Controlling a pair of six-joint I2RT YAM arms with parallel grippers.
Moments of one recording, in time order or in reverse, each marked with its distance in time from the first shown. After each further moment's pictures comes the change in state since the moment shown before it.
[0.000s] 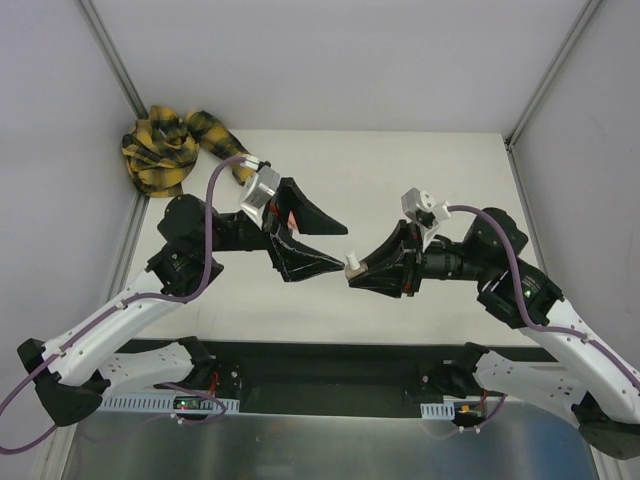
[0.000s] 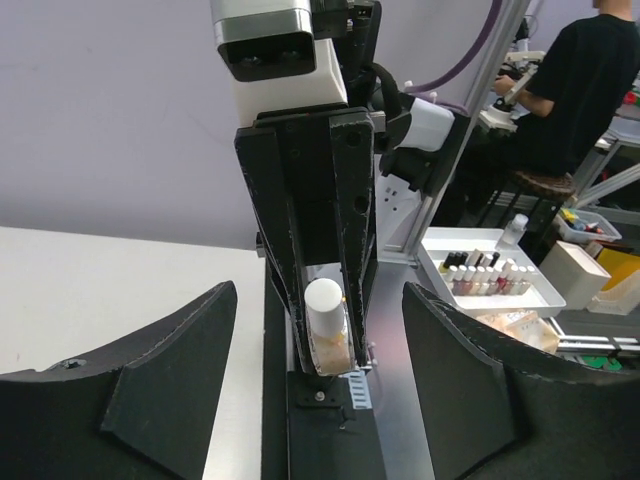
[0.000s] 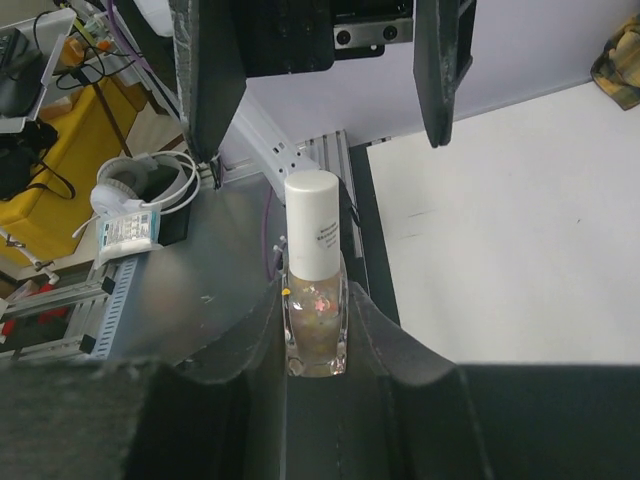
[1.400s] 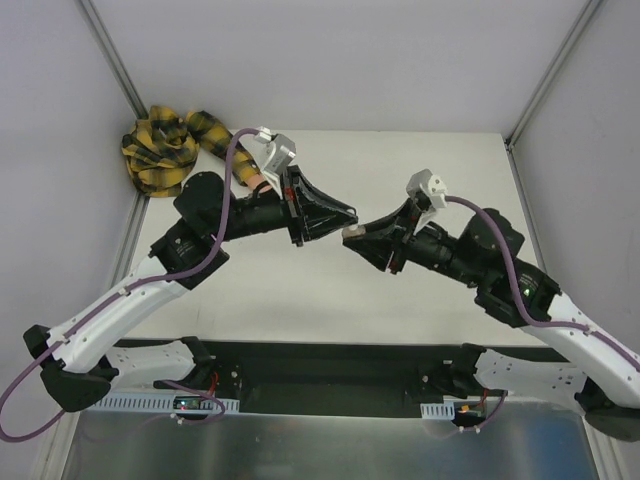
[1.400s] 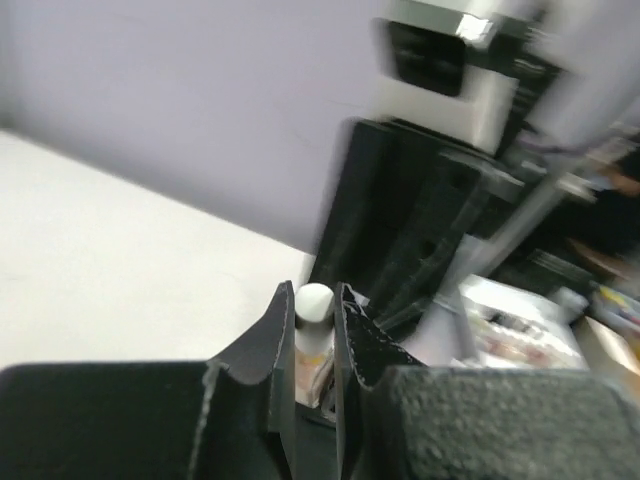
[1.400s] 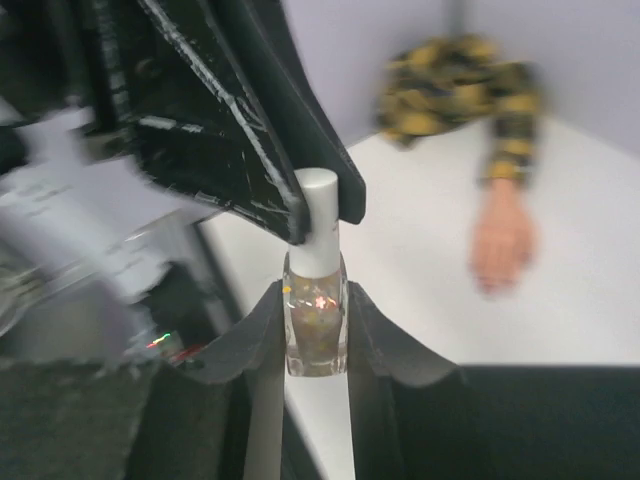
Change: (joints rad) left arm -0.016 0.109 0.161 -0.179 -0.186 -0.037; right arm 0.087 0.031 0.050 0.047 0.410 -0.050
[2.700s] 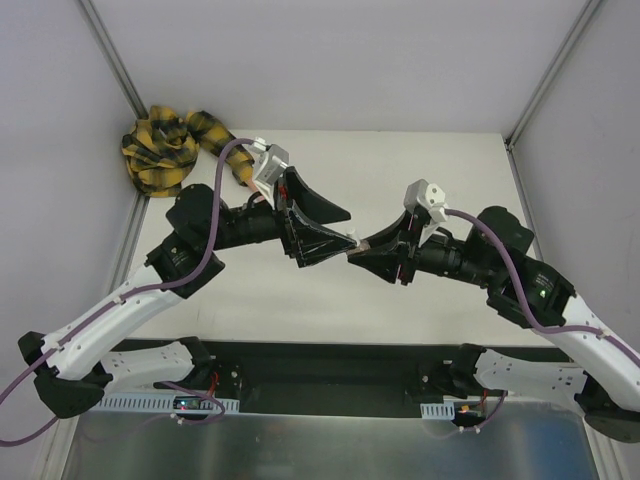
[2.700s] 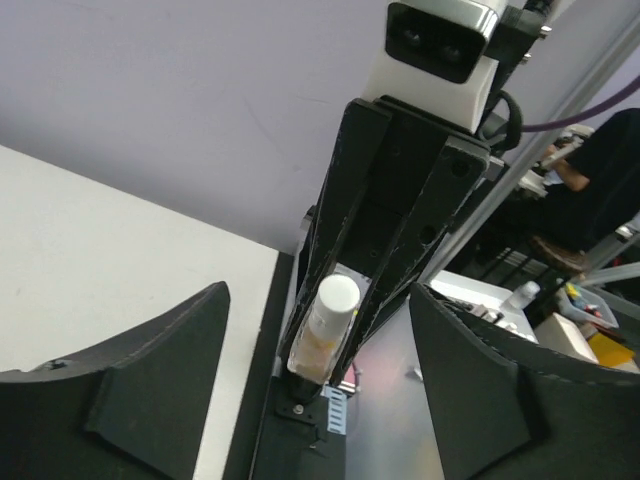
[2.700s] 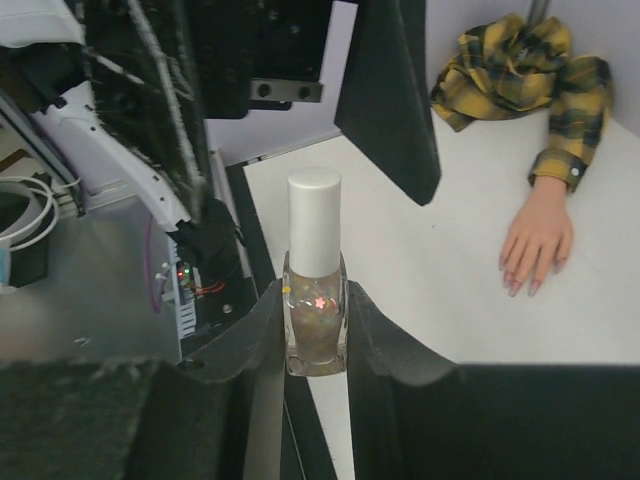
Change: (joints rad) left arm -0.029 -0.071 -0.060 -0.006 -0.062 -0.046; right arm 0.054 0.007 0.097 -0.179 0.023 -0.145
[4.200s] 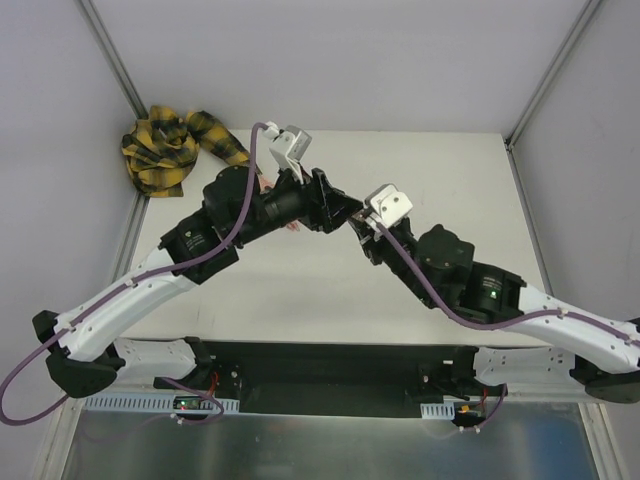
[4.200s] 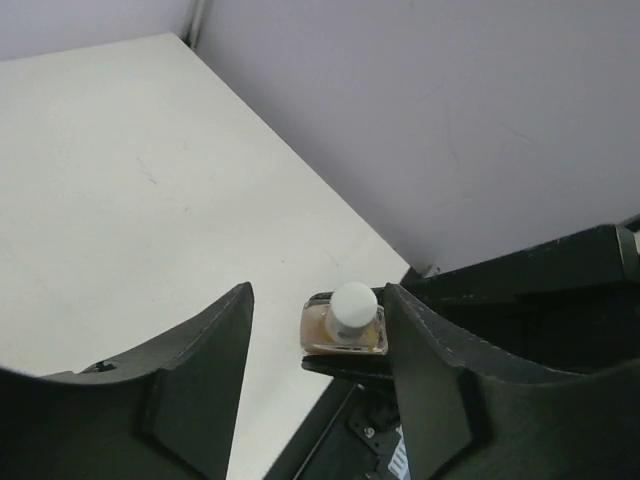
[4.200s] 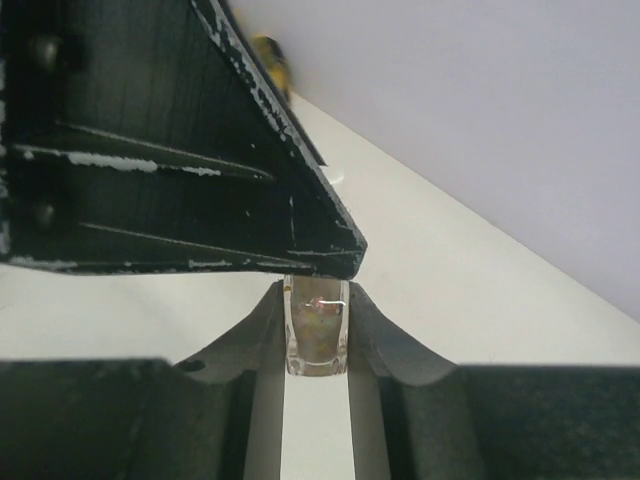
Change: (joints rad) left arm -0.072 0.169 0.201 -0.303 -0.503 0.053; right arm 0.299 0.162 -0.026 0.158 0.954 -0.282
